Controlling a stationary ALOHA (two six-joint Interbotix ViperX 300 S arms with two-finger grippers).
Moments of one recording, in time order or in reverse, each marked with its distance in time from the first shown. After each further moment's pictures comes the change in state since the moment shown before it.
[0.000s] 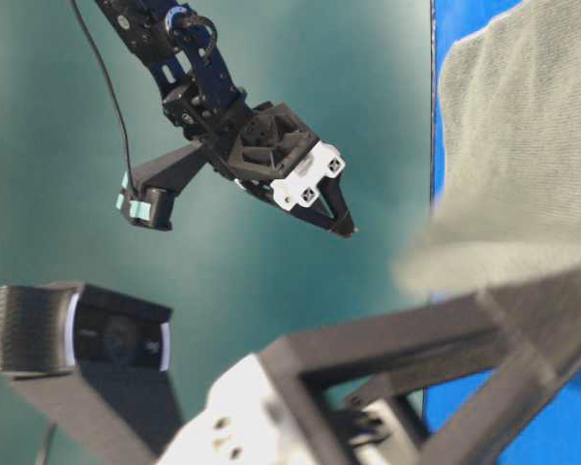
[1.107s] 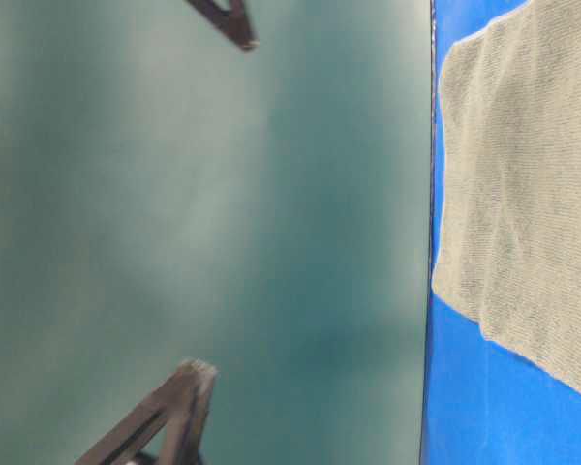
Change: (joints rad) left arm 0.509 -0.463 0.316 0.006 -0.282 0.653; right arm 0.044 -0.670 0.541 0.179 -0.054 0.198
